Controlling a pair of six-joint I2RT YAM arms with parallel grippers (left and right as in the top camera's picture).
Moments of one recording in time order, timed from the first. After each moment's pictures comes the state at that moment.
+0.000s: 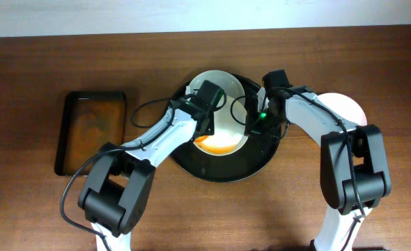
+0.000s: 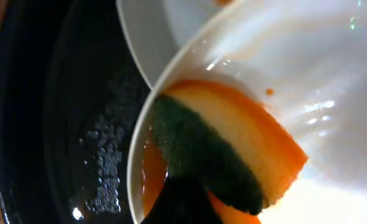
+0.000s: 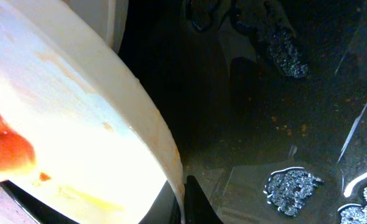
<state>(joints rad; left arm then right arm) -0.55 2.01 1.40 -0.65 -0.21 -0.52 0.19 2.01 1.32 -0.75 -0.41 0.37</state>
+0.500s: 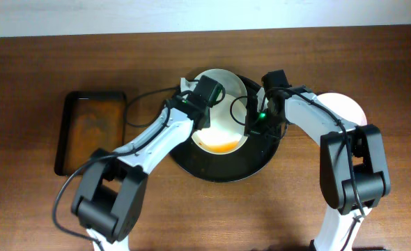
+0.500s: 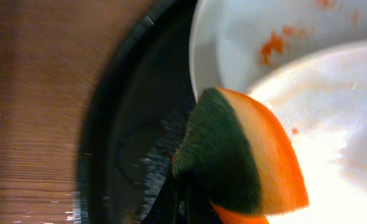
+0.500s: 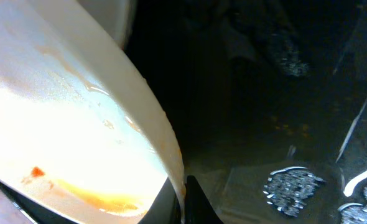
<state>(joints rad) -0.55 1.94 1.41 -0.64 -0.37 -0.52 0.20 2.01 1.33 -0.76 -0.40 0.37</state>
